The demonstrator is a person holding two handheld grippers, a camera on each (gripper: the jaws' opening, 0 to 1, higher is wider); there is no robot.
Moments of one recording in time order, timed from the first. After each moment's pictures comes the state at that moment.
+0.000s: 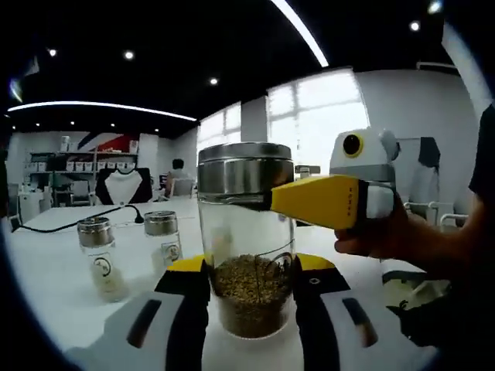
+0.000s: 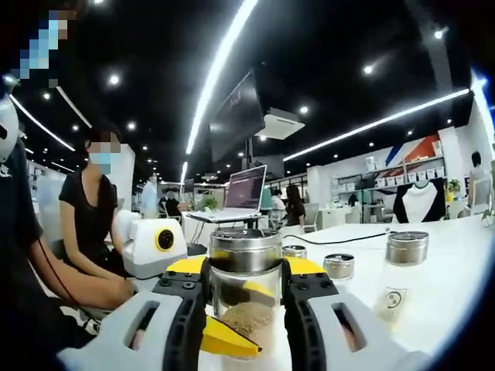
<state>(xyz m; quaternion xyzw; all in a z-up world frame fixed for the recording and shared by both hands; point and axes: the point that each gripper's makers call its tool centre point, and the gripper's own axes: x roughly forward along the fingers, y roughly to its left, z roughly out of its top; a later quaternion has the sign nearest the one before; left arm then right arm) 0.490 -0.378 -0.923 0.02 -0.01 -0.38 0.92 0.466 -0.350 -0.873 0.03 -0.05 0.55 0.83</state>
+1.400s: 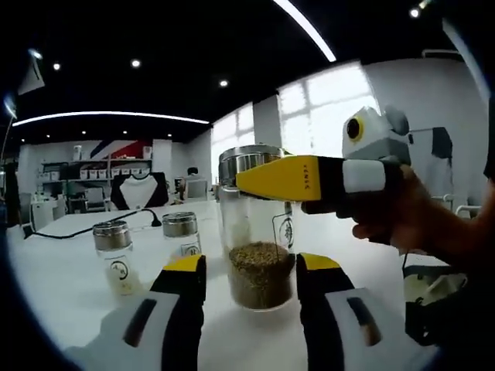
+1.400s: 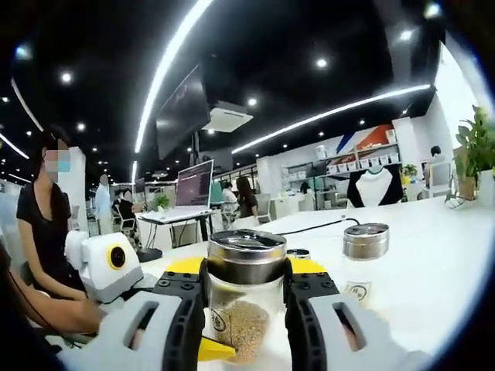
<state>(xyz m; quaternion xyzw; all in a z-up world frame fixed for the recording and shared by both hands) 0.500 -0.371 -0.923 0.02 -0.02 -0.37 0.93 0.508 -0.377 -0.866 0.05 -0.01 0.44 0.90</state>
